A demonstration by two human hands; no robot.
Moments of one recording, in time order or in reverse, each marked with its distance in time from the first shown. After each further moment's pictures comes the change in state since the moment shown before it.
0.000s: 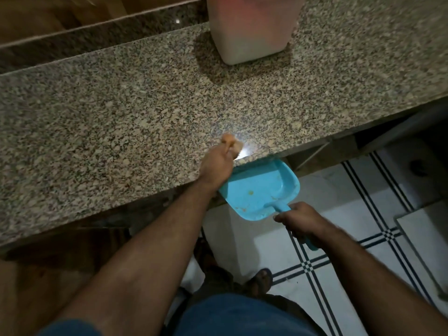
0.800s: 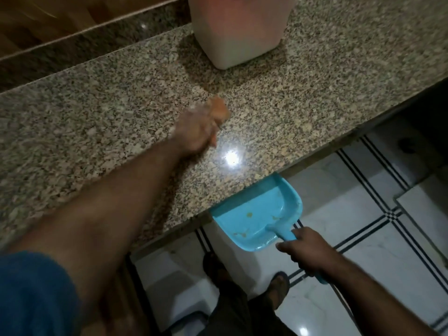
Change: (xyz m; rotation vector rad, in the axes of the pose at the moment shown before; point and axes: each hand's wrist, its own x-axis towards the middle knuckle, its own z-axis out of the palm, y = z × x) left_hand 0.153 -0.036 -0.091 0.533 -0.226 0.520; right_hand -0.011 -0.020 0.073 0.040 0.054 0.057
